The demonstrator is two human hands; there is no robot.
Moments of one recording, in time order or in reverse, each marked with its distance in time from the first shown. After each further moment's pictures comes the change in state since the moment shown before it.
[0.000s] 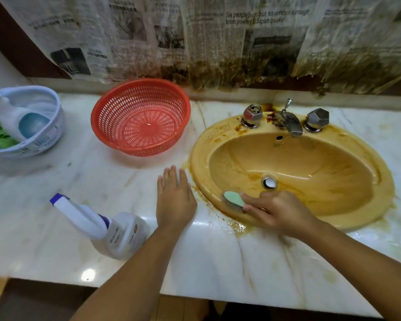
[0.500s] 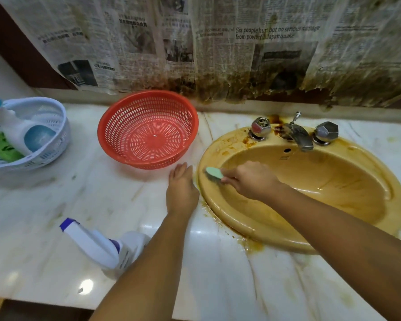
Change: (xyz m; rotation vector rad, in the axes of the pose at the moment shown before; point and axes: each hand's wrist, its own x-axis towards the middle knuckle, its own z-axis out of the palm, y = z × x) left_hand 0.066 -0.001 -0.009 -0.334 0.019 -0.090; right_hand 0.145 -0.026 -0.009 -0.240 -0.268 0.072
